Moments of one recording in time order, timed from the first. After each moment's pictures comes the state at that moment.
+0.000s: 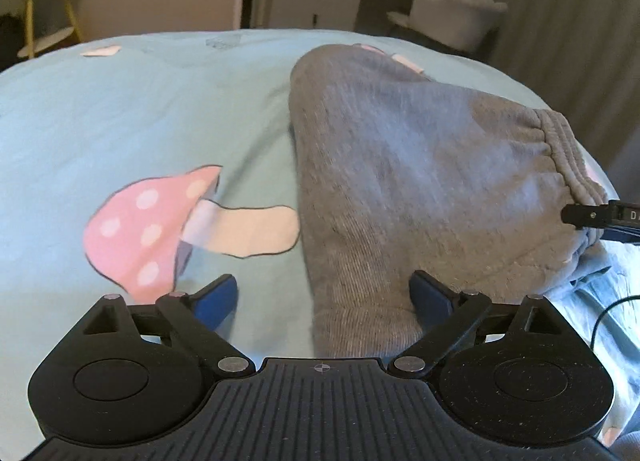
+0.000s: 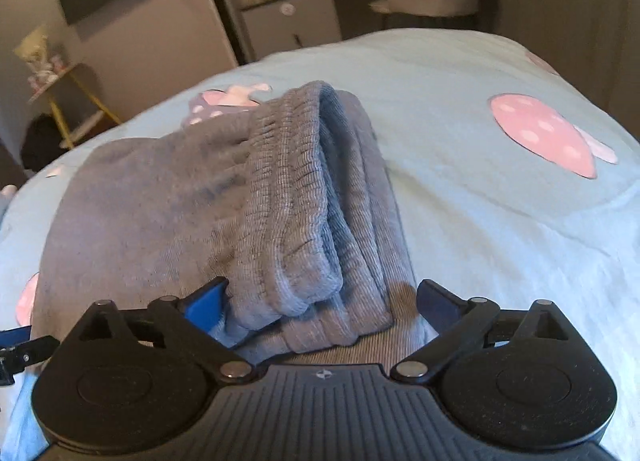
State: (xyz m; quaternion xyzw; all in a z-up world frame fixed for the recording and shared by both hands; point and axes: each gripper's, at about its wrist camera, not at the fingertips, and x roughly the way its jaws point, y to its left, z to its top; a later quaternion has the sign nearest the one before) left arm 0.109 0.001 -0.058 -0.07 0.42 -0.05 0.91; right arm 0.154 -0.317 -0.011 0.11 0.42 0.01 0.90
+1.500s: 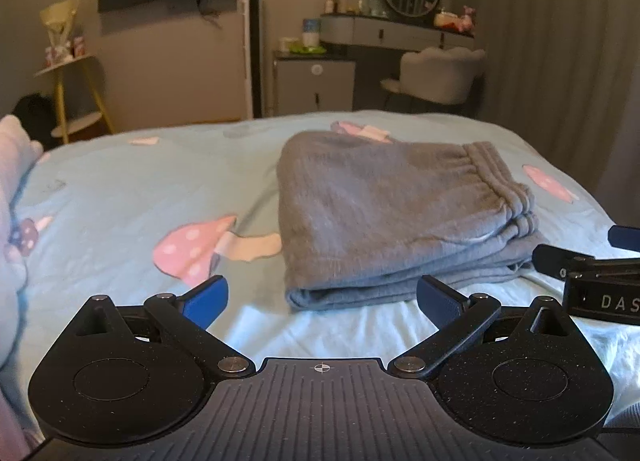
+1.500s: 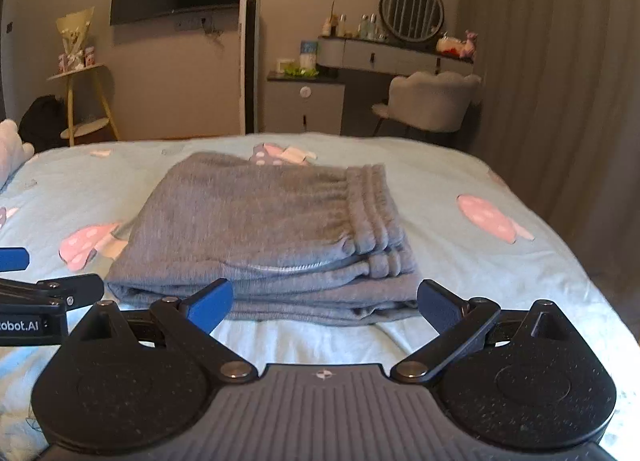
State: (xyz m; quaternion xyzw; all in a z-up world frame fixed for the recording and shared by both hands) left arm -0.009 -0.040 -0.008 -0.01 0.30 -0.03 0.95; right arm -0.010 -0.208 0.059 -0.03 0.30 -0.02 0.95
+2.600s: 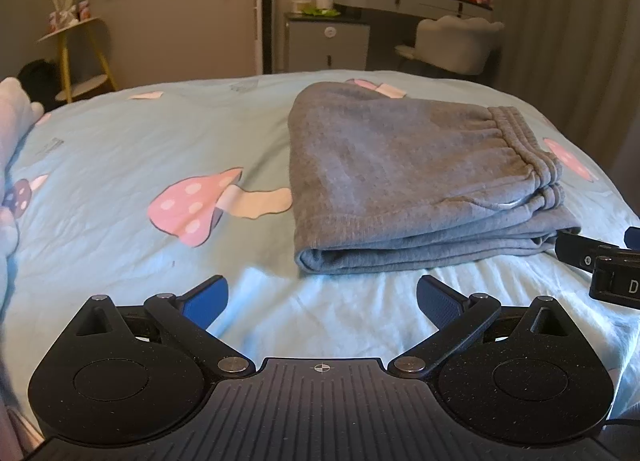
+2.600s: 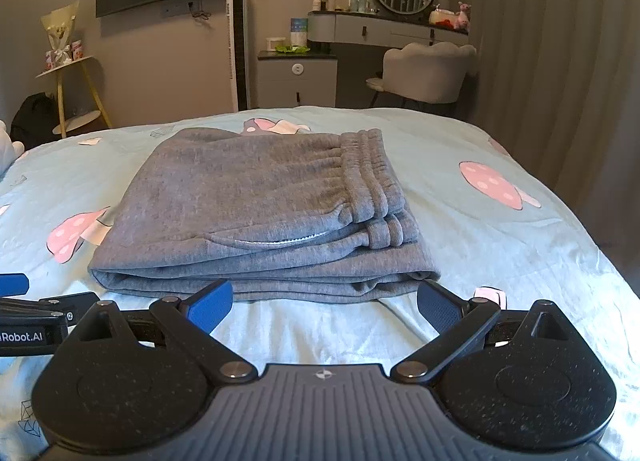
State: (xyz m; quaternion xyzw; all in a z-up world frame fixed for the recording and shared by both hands) left arm 0.007 -0.035 -0.034 -0.02 0.35 -0.01 0.94; right arm 0.002 -0.217 0.039 0.00 0.32 -0.03 0.95
